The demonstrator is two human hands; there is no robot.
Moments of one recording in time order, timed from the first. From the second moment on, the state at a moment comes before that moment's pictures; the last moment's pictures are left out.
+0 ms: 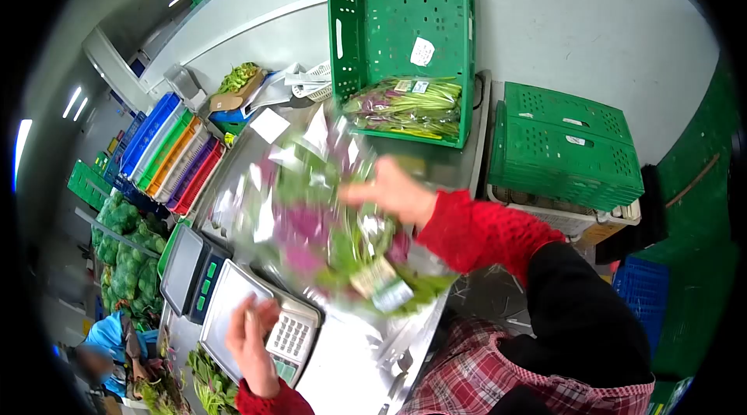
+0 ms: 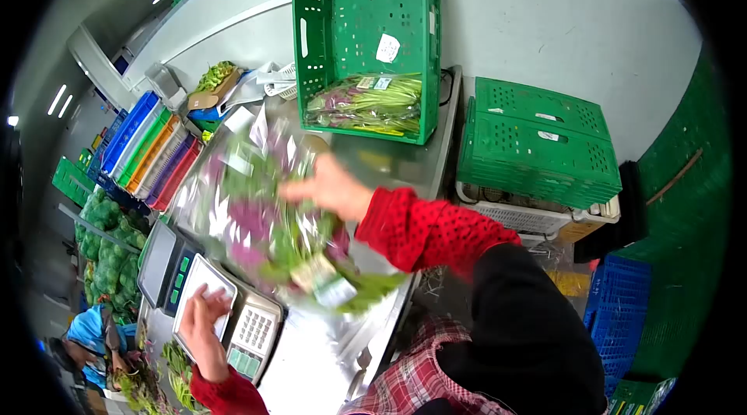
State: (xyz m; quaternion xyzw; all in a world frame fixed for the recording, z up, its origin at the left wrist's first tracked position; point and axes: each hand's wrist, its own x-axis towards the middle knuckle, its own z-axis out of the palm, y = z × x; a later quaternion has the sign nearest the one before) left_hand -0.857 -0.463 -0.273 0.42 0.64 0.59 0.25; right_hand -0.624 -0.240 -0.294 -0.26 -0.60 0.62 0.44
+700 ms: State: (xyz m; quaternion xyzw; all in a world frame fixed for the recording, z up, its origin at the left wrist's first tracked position) left_hand -0.848 -0.501 -0.447 0.09 0.79 0.50 0.34; right_hand -0.783 -0.033 -0.513 -0.37 -0.77 0.33 0.39
